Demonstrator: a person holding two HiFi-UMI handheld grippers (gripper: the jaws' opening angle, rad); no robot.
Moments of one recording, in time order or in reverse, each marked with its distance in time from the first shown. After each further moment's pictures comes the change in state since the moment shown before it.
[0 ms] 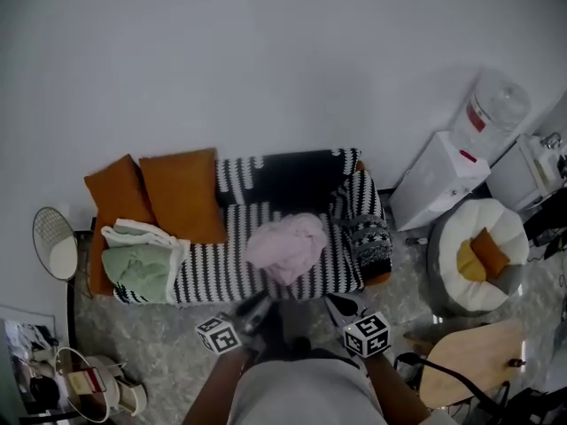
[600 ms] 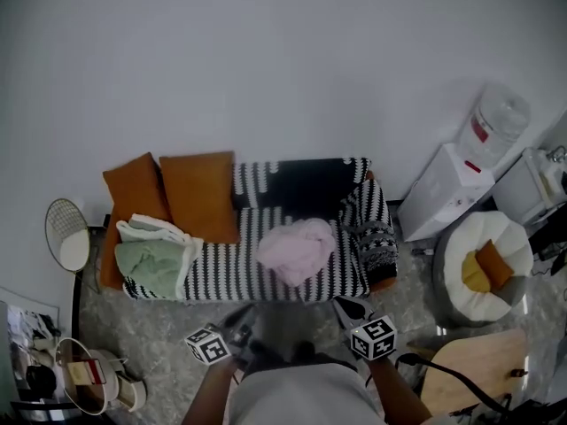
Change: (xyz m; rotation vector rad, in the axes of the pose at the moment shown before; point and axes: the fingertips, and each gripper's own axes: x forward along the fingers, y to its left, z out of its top) left arm -0.100 -0.027 -0.002 0.063 -0.045 0.093; right arm -0.037 0.041 -0.001 -0.026 -0.032 0.007
